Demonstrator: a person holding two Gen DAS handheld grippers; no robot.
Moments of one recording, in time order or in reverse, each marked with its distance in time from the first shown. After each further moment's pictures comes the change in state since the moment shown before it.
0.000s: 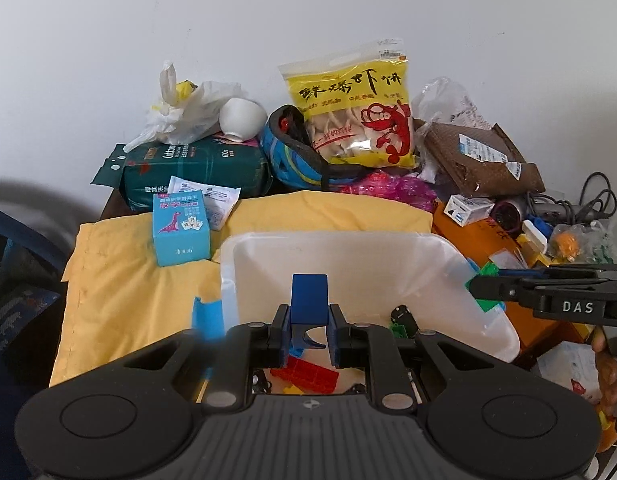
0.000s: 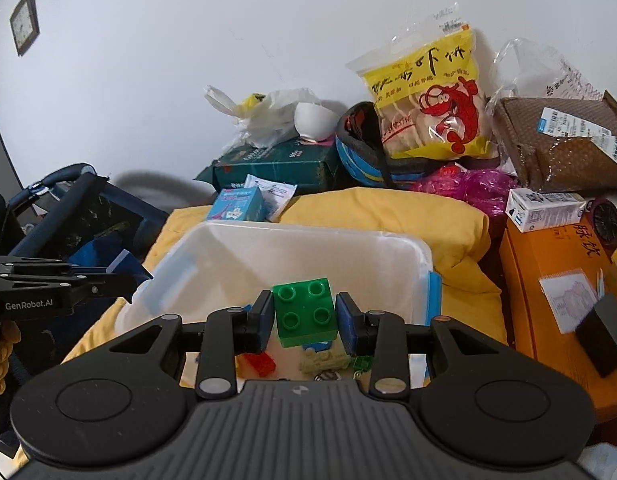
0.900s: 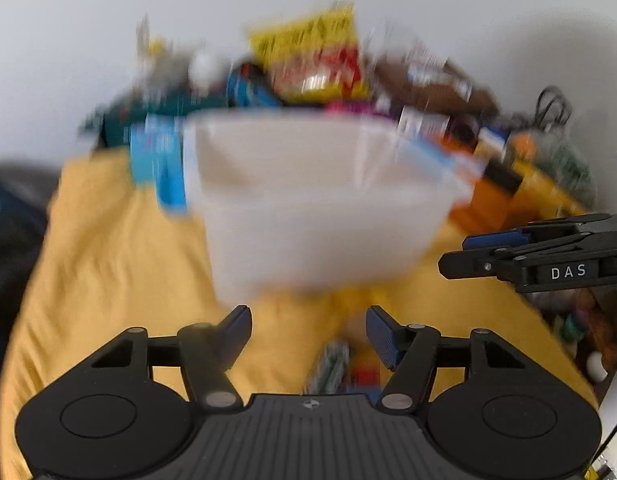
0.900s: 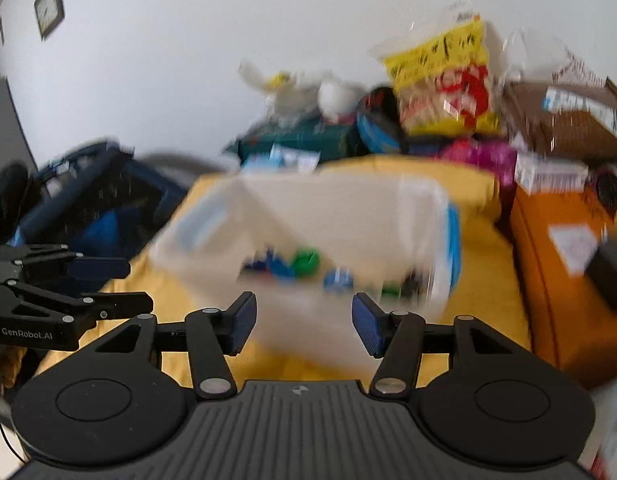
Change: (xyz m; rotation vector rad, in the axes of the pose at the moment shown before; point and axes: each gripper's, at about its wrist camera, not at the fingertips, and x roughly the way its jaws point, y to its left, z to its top) left arm -0.028 -0.023 -0.136 0.088 0.072 -0.046; right arm -0.034 0.025 -0.091 -0.044 0.032 0.046
